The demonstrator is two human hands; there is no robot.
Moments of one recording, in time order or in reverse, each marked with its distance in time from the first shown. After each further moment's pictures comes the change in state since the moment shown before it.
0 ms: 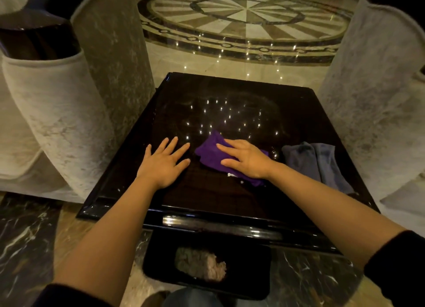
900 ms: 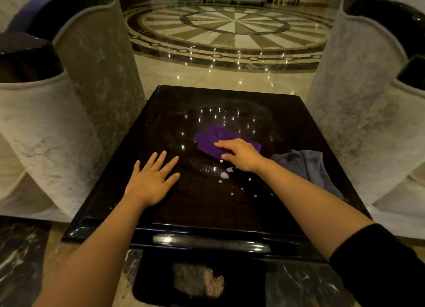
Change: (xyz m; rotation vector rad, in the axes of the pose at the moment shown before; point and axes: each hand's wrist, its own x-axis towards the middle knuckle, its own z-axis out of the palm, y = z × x) left_hand -0.004 0.001 -0.002 -0.026 -0.008 -0.014; right_hand 0.023 0.019 -0.018 0.168 0.130 0.130
